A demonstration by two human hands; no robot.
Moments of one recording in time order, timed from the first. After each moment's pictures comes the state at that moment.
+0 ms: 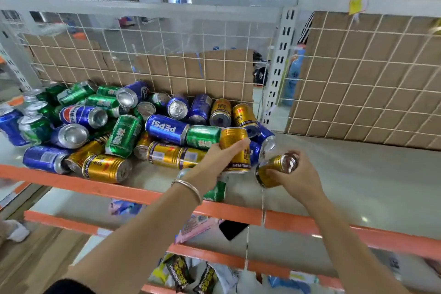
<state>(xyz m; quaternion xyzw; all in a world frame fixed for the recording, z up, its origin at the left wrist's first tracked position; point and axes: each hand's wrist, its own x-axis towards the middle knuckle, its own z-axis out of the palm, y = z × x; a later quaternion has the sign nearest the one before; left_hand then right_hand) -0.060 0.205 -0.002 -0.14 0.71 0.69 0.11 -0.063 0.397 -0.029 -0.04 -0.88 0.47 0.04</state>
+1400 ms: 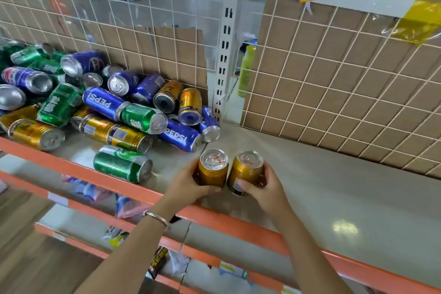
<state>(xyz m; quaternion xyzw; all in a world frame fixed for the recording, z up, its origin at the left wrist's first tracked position) -0.049 0.338 -0.081 -0.09 0.81 0.58 -0.04 -0.090 0.536 -0.075 0.06 -0.74 0.66 -0.11</state>
